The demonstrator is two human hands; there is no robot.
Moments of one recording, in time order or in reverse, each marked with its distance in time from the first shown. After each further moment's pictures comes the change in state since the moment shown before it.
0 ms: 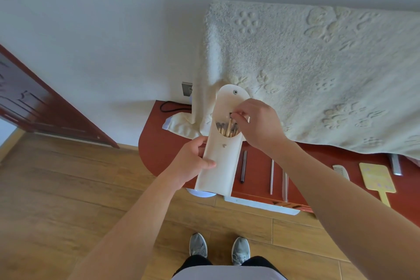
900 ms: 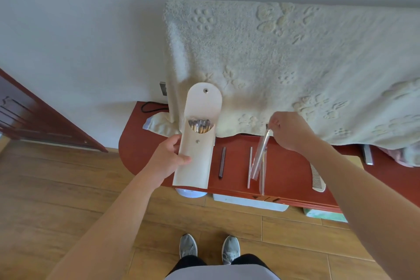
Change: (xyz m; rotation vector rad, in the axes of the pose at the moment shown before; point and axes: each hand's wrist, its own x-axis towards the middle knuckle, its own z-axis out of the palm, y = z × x) left_hand 0.005 -0.007 0.023 -0.010 0.134 -0.035; right_hand -0.053 0.120 -0.082 -0.243 -0.391 0.488
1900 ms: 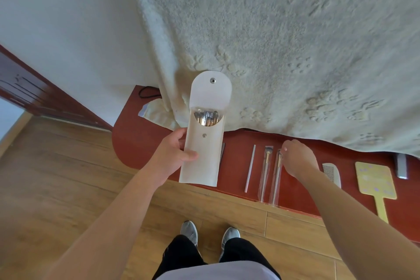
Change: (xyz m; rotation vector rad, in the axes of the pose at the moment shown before) left_hand 0.035 -0.004 0.050 -0.083 0.016 -0.052; right_hand 0.027 0.113 0.129 -0.189 -0.143 0.065
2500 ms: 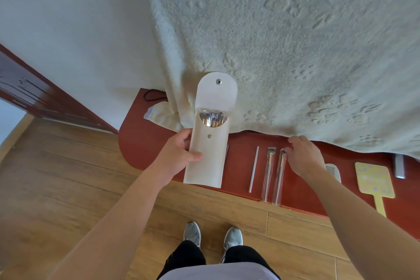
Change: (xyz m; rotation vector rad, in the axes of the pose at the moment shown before) left_hand -0.009 0.014 -0.008 0.003 -0.032 -0.015; right_hand -0.010 -0.007 -0.021 0.112 0.108 0.038
